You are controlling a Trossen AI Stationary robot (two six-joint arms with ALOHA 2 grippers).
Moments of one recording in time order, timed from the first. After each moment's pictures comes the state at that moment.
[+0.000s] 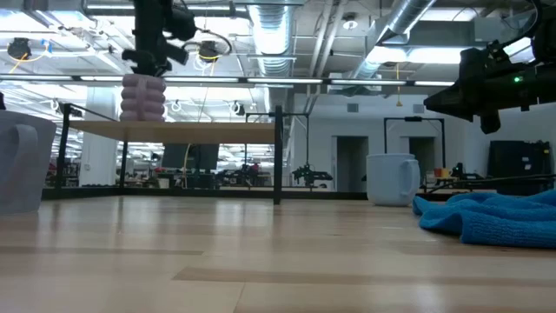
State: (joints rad) left arm 0.96 1.52 1.59 -1.42 -0.21 0.79; right arm -0.41 0.05 0.01 0.06 0.30 0.23
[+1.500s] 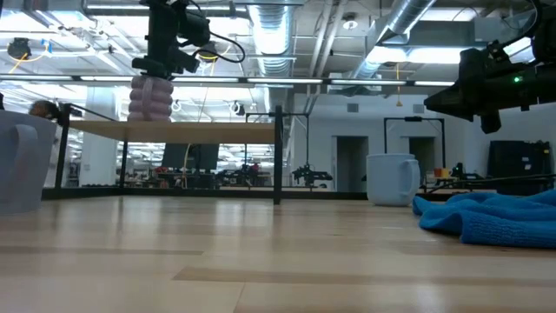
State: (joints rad) left arm 0.88 1.57 1.61 -1.37 -0.35 0.78; right arm -0.41 0.05 0.00 0.06 0.30 0.23
